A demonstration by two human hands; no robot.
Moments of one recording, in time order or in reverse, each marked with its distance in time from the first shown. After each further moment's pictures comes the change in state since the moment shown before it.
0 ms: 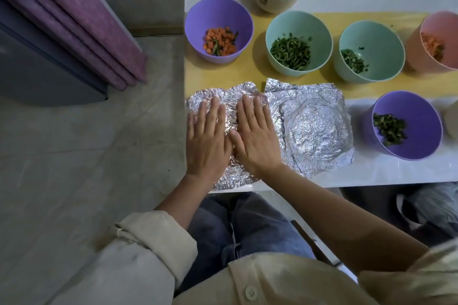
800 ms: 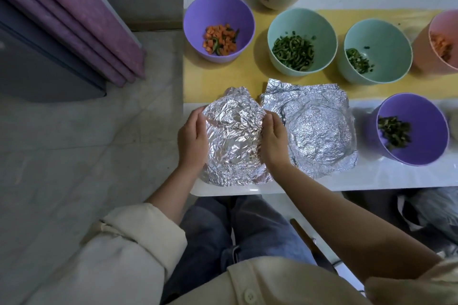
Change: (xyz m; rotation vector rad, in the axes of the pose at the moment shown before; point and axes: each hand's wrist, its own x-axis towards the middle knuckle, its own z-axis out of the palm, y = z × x) left_hand 0.021 -0.019 0.004 -0.913 0.078 -0.515; right_hand 0.008 0.012 0.000 1.157 0.209 0.710
